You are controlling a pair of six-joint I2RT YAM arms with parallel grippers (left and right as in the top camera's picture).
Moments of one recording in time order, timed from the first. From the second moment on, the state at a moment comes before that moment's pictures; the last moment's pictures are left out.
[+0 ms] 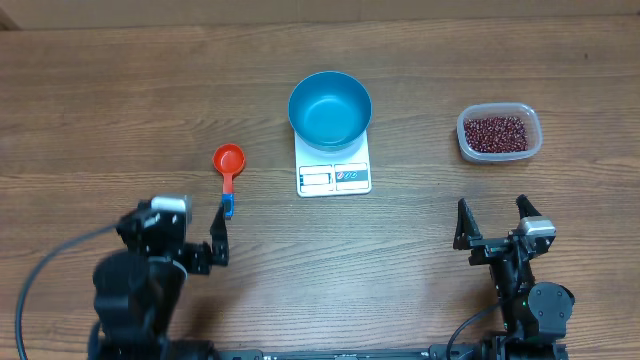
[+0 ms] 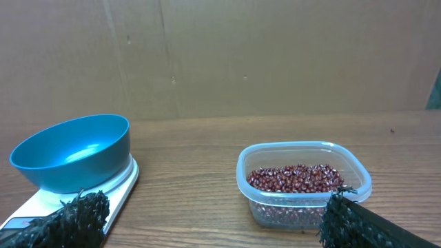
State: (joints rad) left arm -0.02 0.45 0.68 -0.62 0.08 0.06; right arm -0.07 0.01 0.02 -0.02 -0.16 0.07
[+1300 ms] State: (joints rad) left arm 0.08 1.47 1.37 -1.10 0.08 0.14; right arm -0.07 0.01 0.02 -0.02 -0.16 0.07
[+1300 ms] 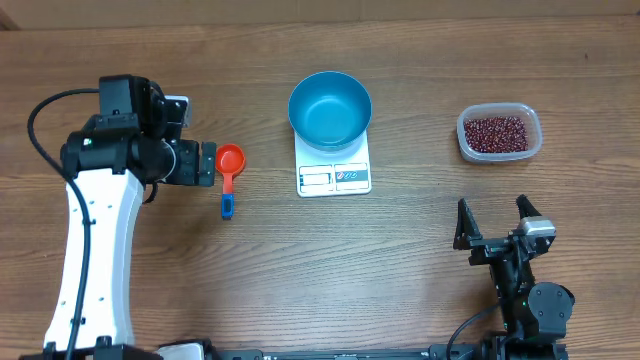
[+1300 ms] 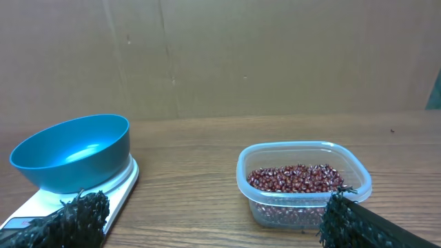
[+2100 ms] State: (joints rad) left arm 0.08 1.66 1.37 -1.04 0.08 0.13; right arm -0.07 0.01 0.02 -0.02 -0.16 0.07
